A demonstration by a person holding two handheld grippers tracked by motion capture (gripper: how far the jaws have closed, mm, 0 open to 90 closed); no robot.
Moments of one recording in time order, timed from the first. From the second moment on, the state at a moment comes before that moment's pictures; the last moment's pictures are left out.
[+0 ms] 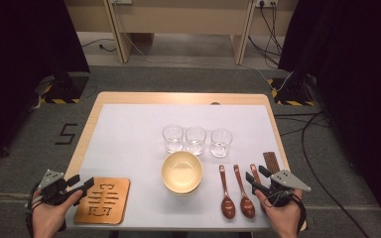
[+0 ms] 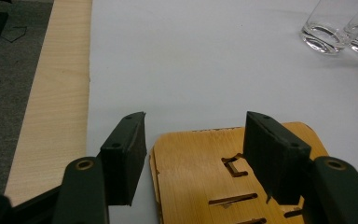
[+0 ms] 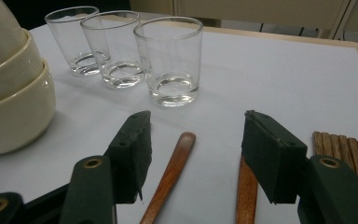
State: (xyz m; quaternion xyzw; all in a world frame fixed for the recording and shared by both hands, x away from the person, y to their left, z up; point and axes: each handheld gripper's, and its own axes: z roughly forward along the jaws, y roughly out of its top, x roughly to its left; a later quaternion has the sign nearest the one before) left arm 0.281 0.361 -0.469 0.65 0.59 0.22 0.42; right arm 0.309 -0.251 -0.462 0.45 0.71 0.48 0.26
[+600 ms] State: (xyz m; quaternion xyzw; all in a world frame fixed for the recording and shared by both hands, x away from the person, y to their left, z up) left arm 0.283 0.367 -0.465 0.64 0.60 0.22 0.42; right arm 0.324 -0.229 -0.441 0.42 0.71 0.50 0.27
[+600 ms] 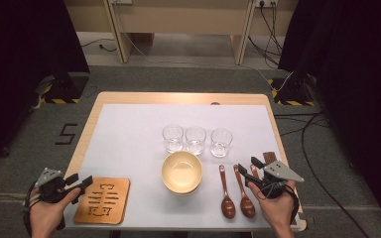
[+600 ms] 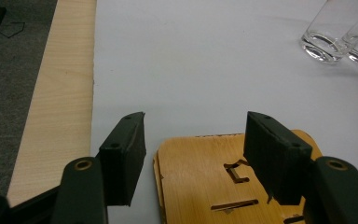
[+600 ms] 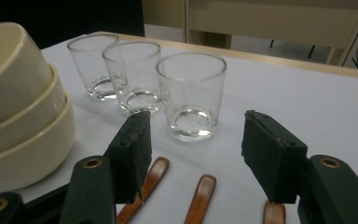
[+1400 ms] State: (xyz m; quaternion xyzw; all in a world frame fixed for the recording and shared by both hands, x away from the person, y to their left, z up) left arm 0.280 0.362 -0.464 0.65 0.59 0.20 0.44; right arm 0.340 -0.134 -0.378 0.32 0.74 0.55 0.22
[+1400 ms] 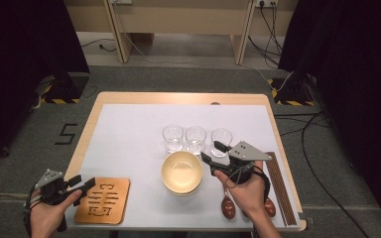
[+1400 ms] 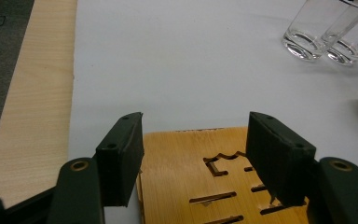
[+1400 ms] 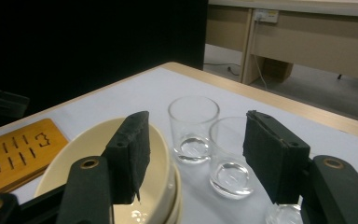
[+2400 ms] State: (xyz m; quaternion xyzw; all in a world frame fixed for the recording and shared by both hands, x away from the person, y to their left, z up) left arm 0.278 0.361 -0.463 0.65 0.59 0.20 0.43; right arm 0.332 -0.048 -0.370 0.24 0.78 0.55 0.17
